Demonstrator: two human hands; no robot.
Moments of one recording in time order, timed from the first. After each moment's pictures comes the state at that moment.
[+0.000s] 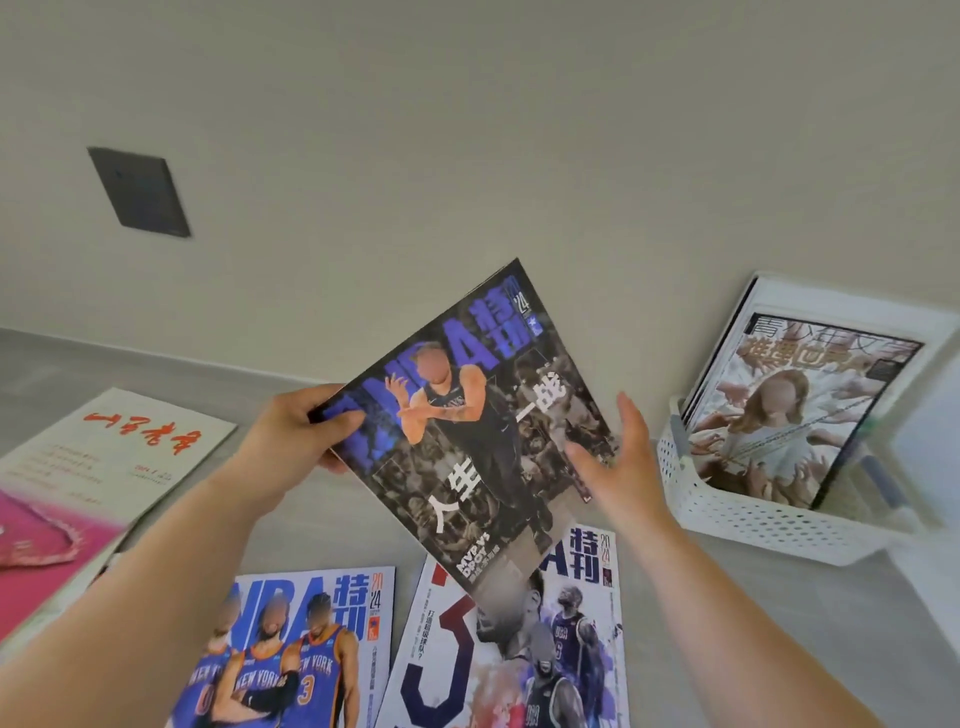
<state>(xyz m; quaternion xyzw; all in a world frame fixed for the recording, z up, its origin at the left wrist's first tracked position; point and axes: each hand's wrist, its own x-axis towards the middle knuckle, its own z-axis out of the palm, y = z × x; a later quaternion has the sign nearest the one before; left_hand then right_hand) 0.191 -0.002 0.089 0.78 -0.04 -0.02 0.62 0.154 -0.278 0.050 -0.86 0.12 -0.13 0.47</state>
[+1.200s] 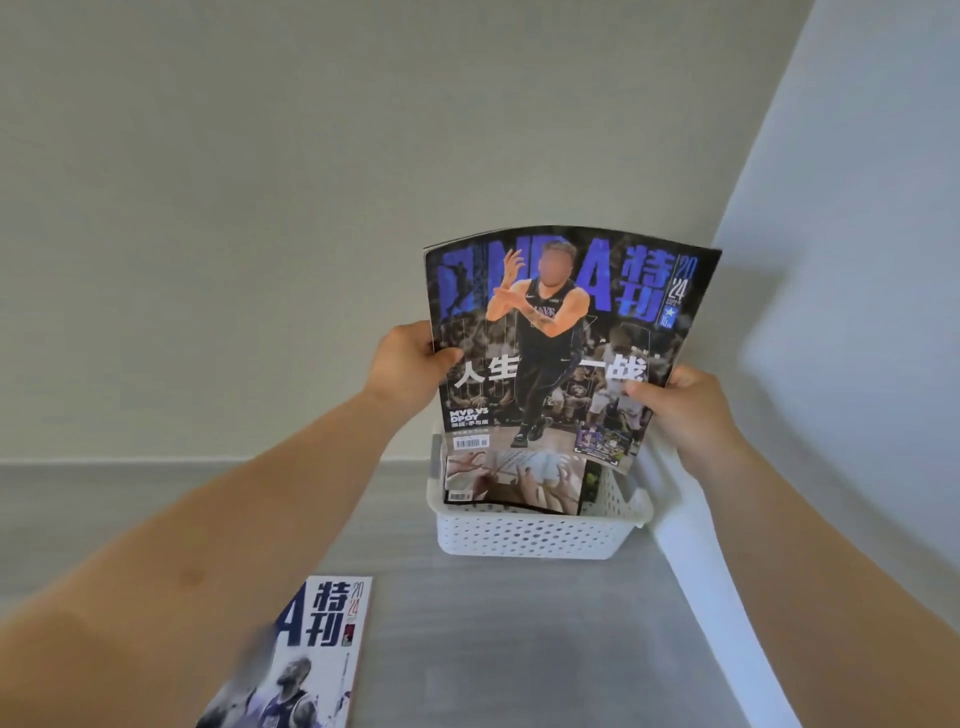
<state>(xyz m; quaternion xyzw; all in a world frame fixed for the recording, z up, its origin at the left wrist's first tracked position) 0.231 -0.370 0.130 0.81 -0.19 0.03 0.56 0.112 -0.578 0.133 -0.74 0.23 -0.26 0.57</state>
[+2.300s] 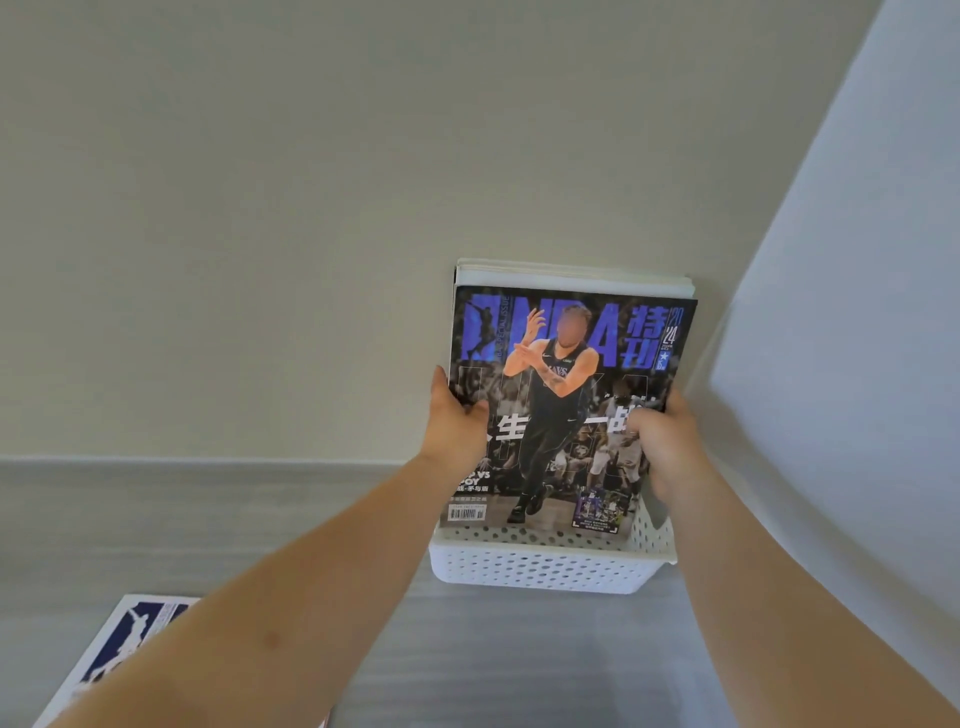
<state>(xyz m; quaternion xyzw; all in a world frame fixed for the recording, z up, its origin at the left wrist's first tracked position) 0.231 -0.430 0.062 0.75 -0.08 -0.10 0.65 0.177 -0.605 0.059 -0.67 0.30 -0.20 0.64</state>
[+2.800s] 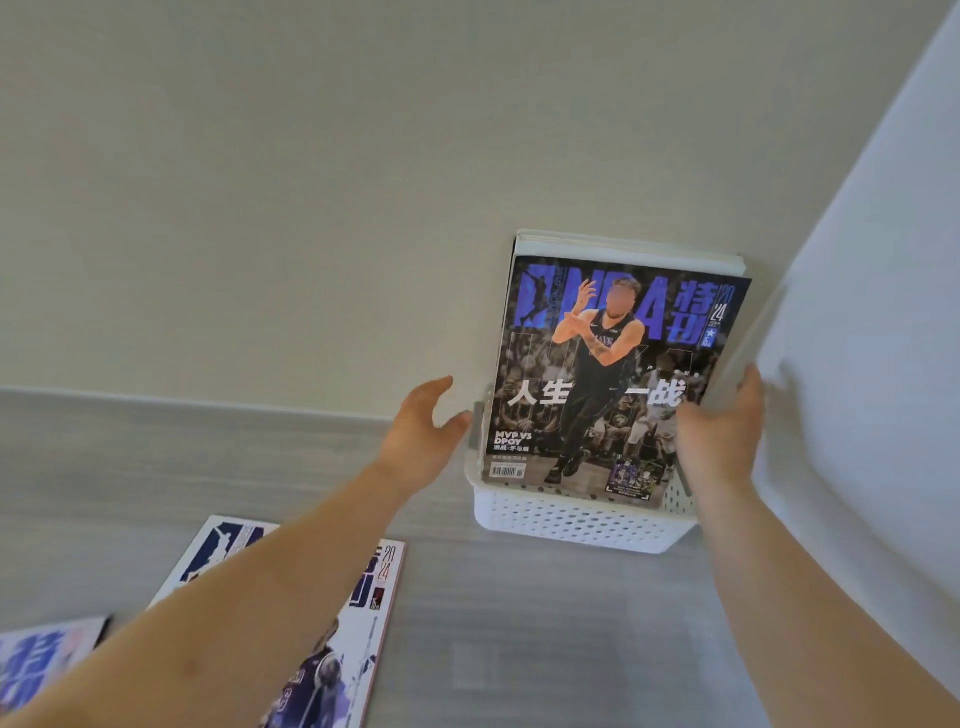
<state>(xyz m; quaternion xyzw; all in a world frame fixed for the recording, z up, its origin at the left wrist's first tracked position) 0.207 -0.344 0.041 0.85 -0.08 -0.07 0.52 0.143 -0.576 0.057 -0.73 0.33 -0.35 0.48</state>
